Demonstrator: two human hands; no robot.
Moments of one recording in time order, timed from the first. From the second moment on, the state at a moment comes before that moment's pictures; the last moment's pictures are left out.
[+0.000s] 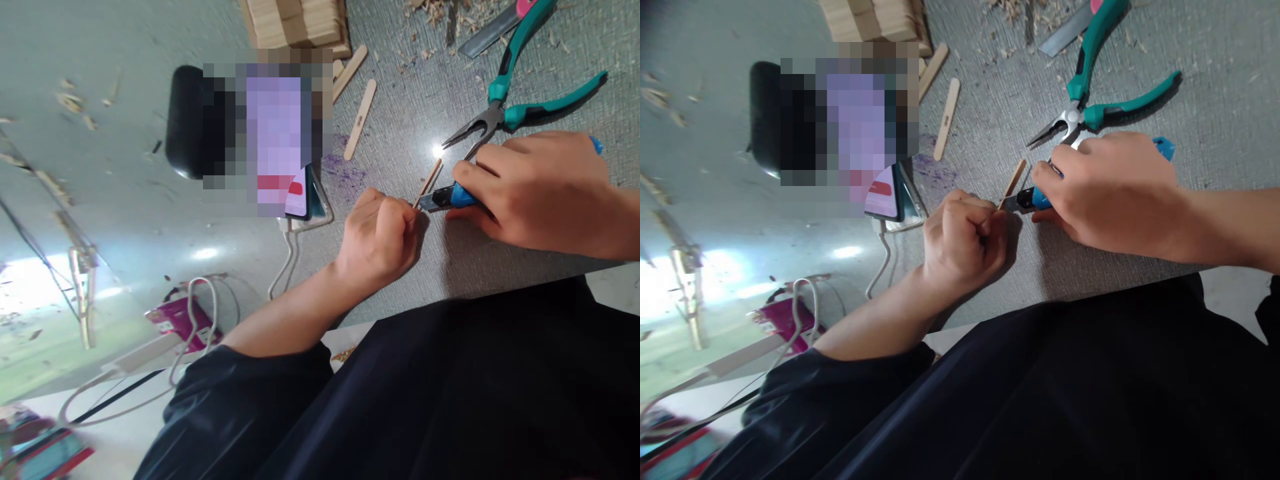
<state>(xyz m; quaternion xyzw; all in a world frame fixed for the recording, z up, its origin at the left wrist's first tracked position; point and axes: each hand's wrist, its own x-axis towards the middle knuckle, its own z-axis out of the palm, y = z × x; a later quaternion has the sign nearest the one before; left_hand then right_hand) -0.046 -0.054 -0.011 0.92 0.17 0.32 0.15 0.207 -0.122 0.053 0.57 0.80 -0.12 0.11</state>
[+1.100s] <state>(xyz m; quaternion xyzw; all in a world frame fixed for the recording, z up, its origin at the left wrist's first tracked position) -0.046 -0.062 -0.006 0.92 0.15 0.28 0.24 0.237 -0.114 0.052 0.49 0.85 -0.10 0.19</state>
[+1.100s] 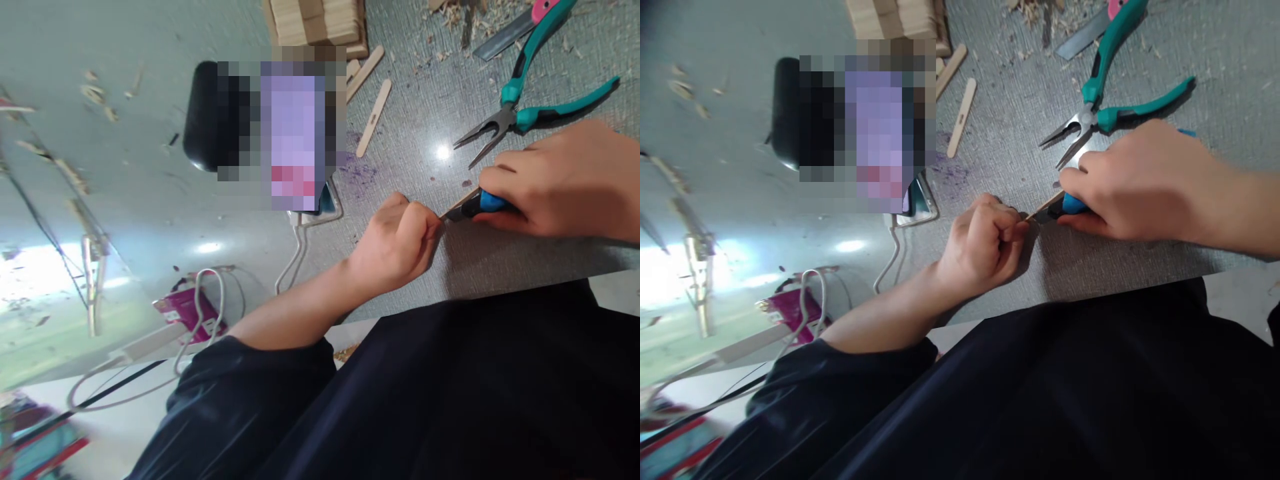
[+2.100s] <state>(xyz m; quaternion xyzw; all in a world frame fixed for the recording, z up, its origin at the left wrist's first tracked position) -0.045 -0.064 -0.009 0.91 0.23 0.28 0.22 0.219 -0.117 0.060 0.55 0.81 -0.09 0.19</state>
